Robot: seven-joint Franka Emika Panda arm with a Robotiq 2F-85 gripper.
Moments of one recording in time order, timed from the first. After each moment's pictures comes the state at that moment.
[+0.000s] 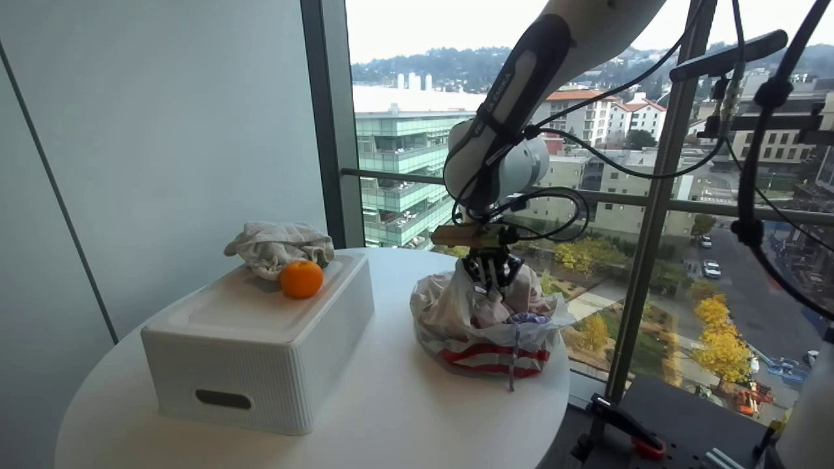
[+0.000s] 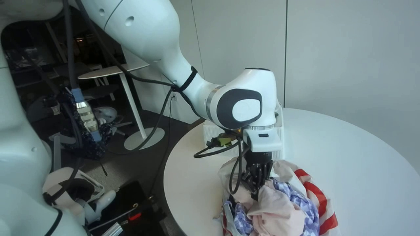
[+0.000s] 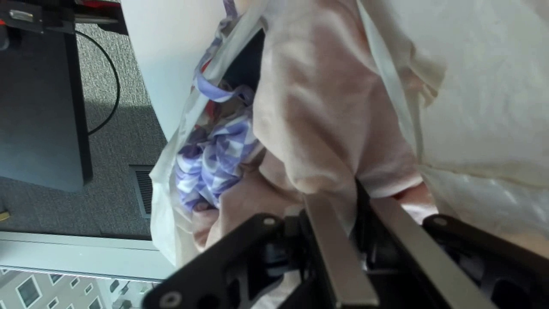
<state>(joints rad) -0.08 0.20 -0.16 -2.33 -0.19 2.39 1.29</state>
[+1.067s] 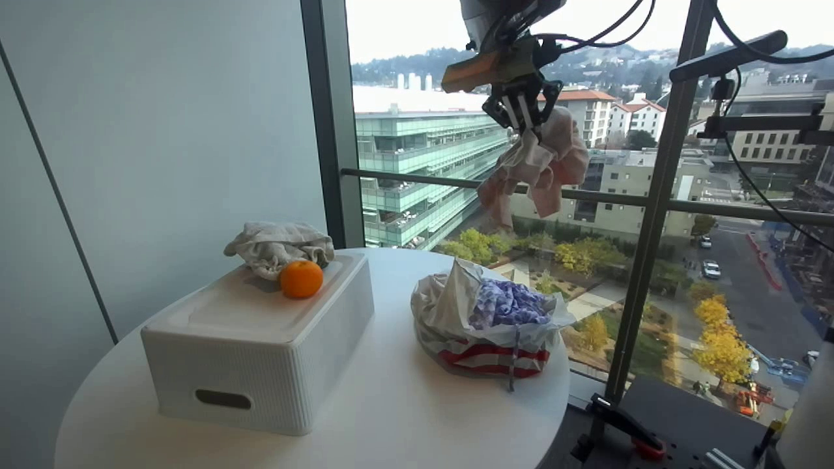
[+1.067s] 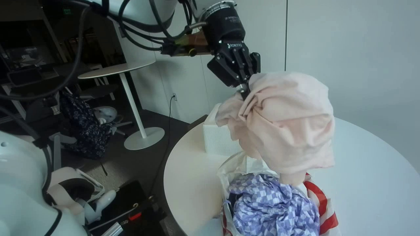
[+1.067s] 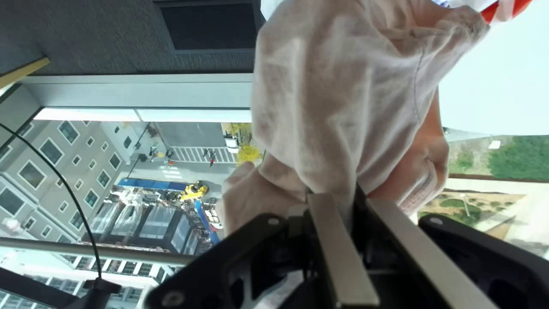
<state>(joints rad) -0.09 -0.36 0.01 -2.21 -0.60 1.80 1.48</state>
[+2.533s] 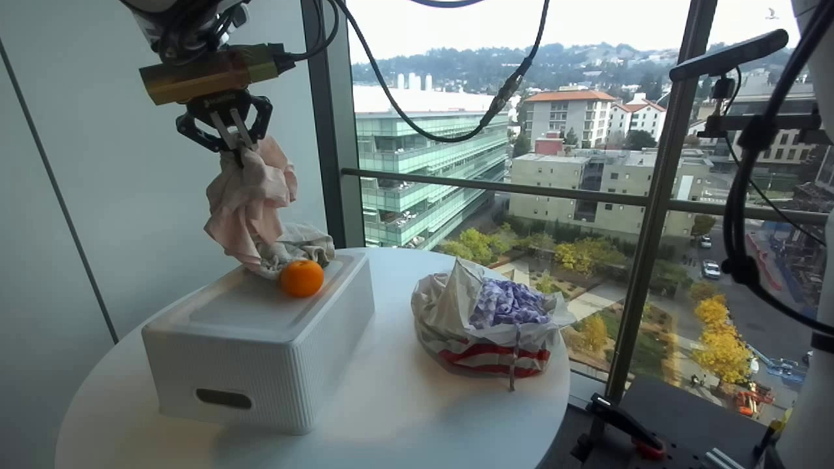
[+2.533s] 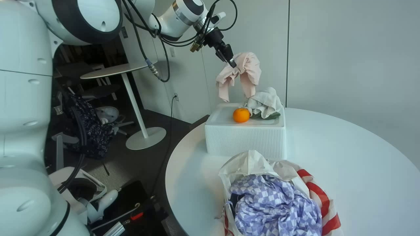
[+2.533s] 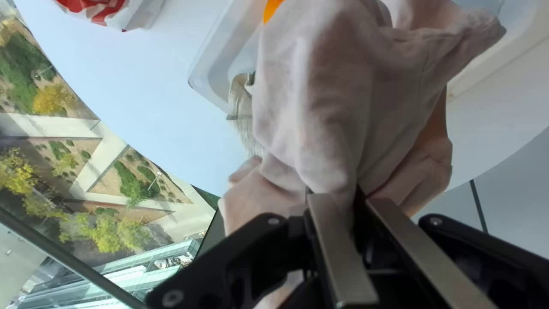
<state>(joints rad) 0.27 0.44 0.23 -1.32 -0.62 1.89 0.86</state>
